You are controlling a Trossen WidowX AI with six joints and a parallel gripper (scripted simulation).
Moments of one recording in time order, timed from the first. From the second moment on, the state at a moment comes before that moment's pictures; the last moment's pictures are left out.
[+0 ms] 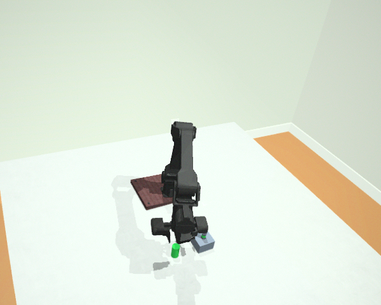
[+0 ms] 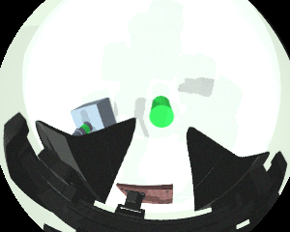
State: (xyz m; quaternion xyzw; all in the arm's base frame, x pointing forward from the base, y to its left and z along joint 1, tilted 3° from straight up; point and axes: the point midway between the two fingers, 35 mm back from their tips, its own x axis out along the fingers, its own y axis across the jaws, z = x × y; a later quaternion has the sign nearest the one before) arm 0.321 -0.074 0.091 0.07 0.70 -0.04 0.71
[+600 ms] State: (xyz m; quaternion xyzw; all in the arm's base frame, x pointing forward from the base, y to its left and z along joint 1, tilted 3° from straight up) arm 0.321 -0.073 0.065 0.07 0.71 -0.04 0.70
